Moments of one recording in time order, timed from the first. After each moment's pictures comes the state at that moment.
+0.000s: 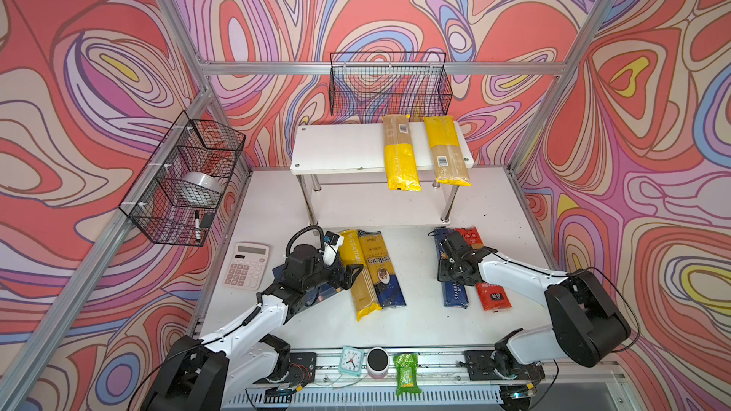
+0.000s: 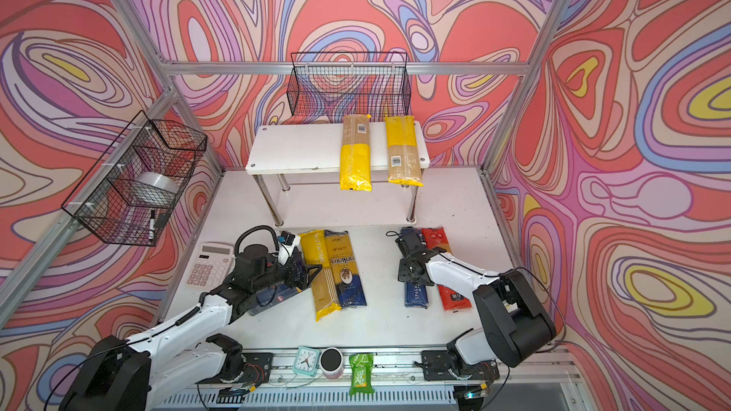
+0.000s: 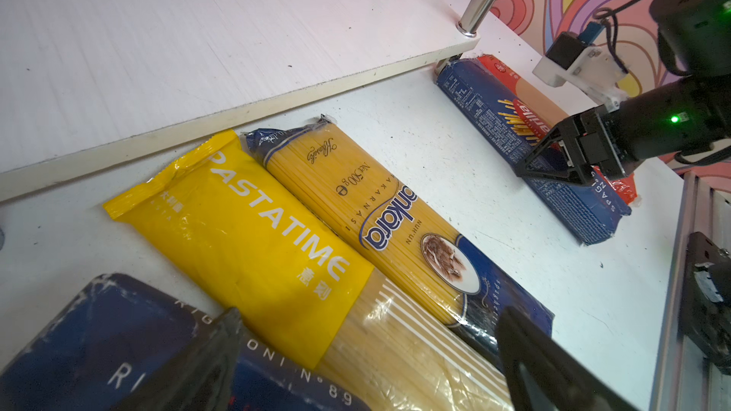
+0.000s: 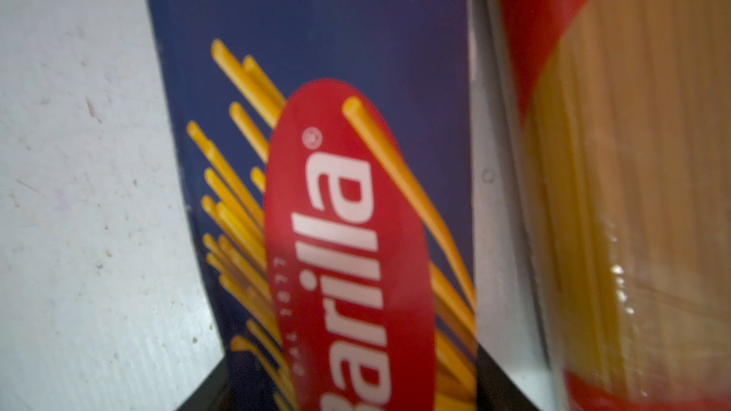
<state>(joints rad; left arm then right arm) -0.41 1.05 0.34 0.20 0.38 -0.15 0.45 1.45 0.69 -0.51 0.15 0.60</state>
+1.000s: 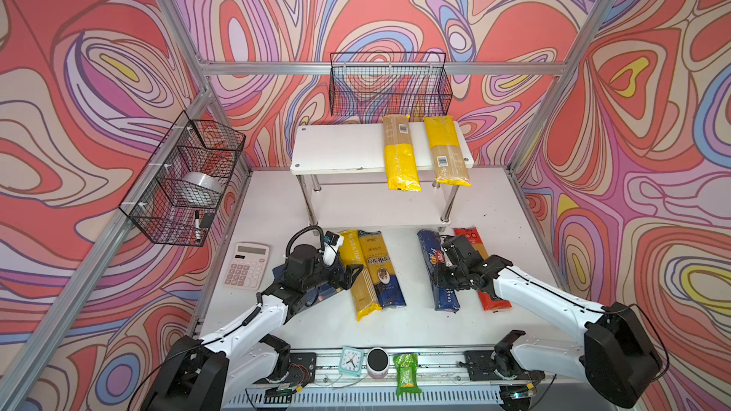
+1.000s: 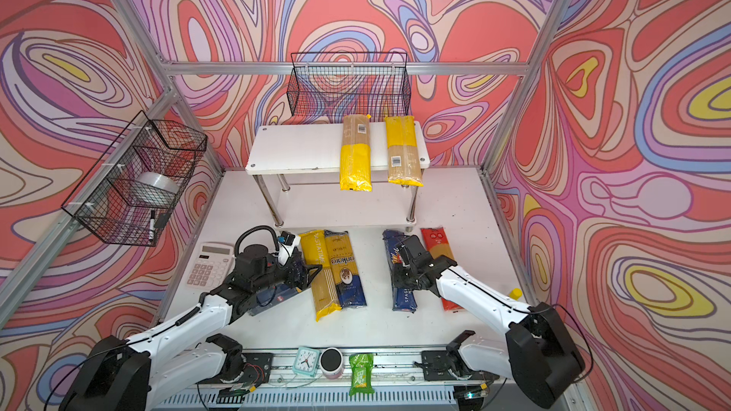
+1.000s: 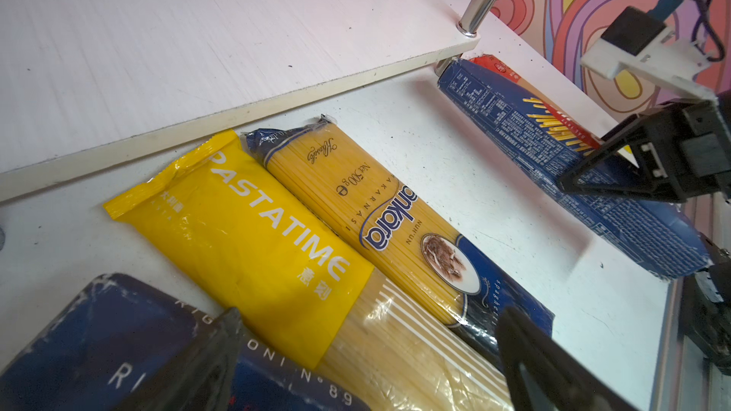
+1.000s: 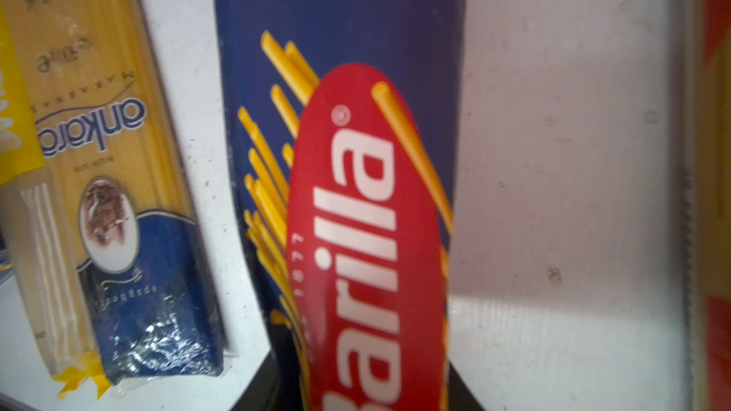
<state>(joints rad) -0.41 1.05 0.34 0.20 0.38 -0.15 0.56 1.21 0.67 -0.55 -0.05 0.62</state>
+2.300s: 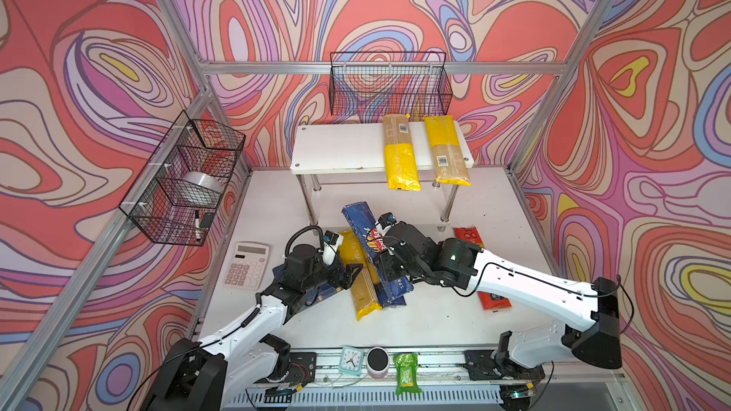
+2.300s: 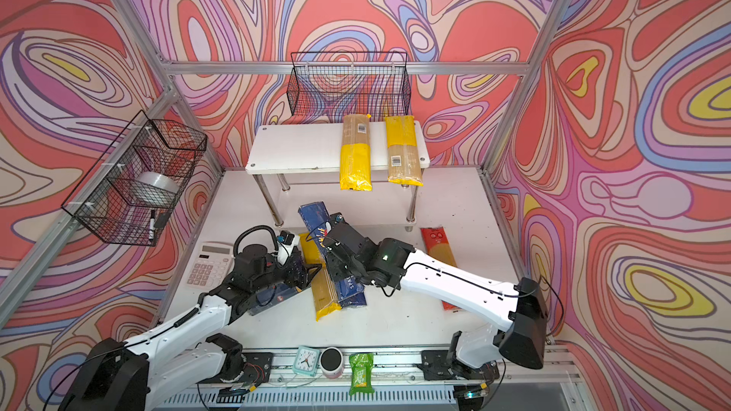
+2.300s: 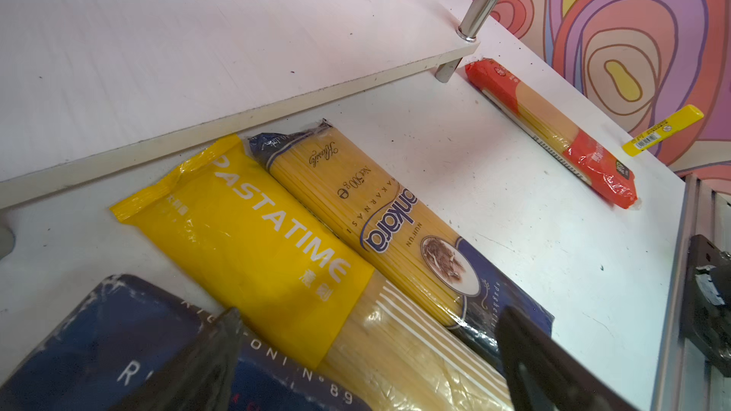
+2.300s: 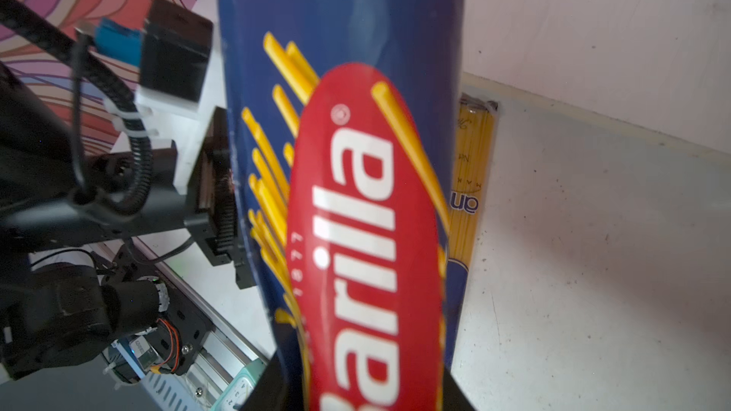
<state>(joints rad) -0.41 1.04 0.34 0.20 0.37 -0.15 1.07 1.43 1.34 -0.73 0.17 0.57</state>
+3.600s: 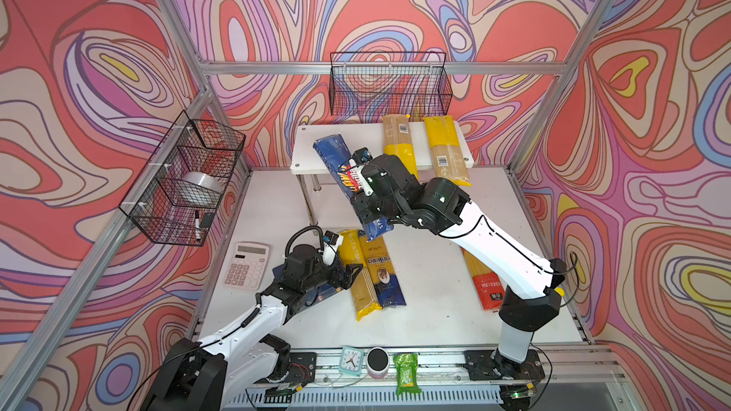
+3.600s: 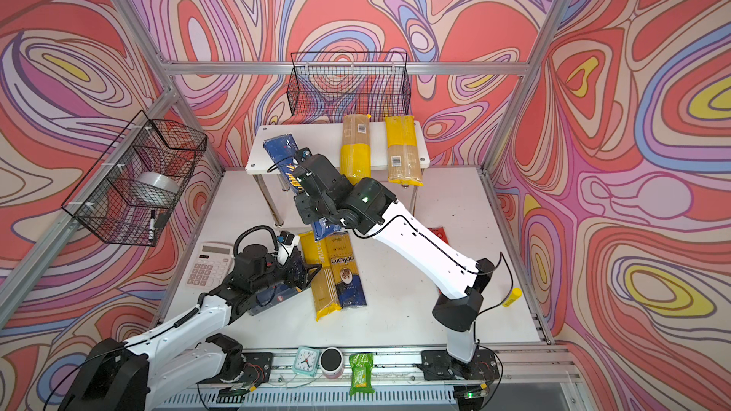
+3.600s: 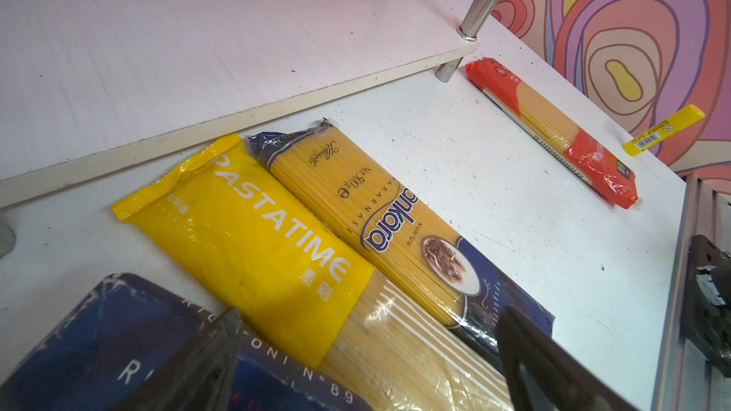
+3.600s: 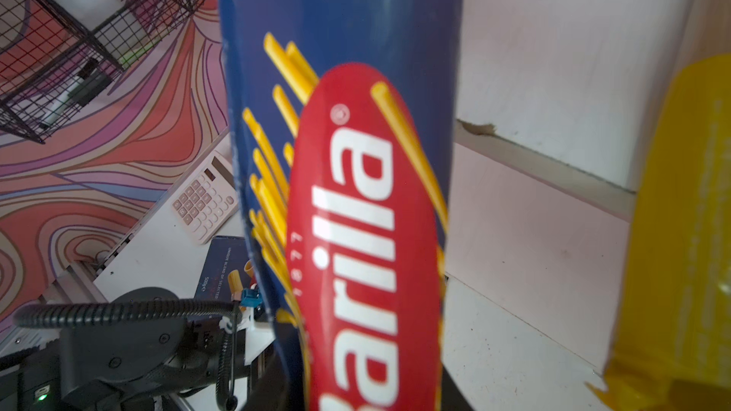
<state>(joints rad) -0.41 1.04 0.34 0.20 0.37 -0.15 0.98 1.86 2.29 -1.08 0.26 0.31</state>
